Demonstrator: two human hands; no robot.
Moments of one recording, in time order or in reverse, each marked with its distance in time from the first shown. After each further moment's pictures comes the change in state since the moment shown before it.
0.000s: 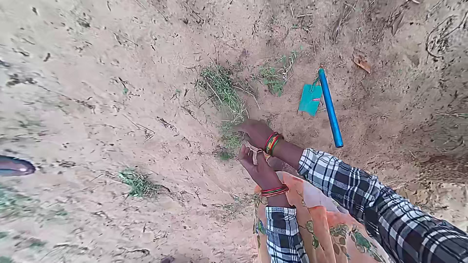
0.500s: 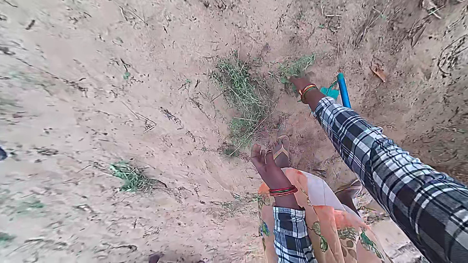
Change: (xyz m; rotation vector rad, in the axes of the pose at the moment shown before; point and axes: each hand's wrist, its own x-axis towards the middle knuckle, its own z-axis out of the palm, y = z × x) left_hand 0.042 0.005 -0.014 -0.175 0.020 -0.226; right_hand 0.122 0.187 -0.068 0.421 0.441 0.752
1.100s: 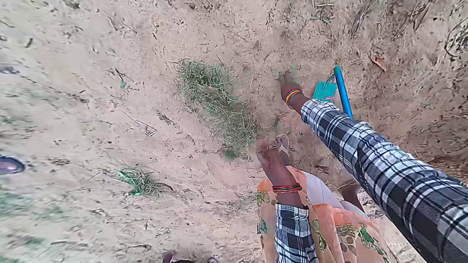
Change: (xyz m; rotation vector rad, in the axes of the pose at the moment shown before) left_hand -0.017 -0.002 0.024 0.006 -0.063 -0.055; right_hand -0.024 -0.005 0.034 -0.737 -0.051 -0.214
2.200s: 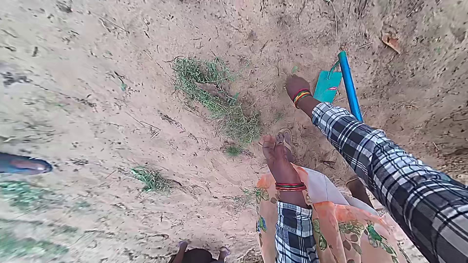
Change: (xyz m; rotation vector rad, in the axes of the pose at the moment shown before) left_hand -0.008 -0.009 0.009 0.062 -0.050 -0.088; right_hand -0.019 0.030 0.009 0.117 0.013 0.052
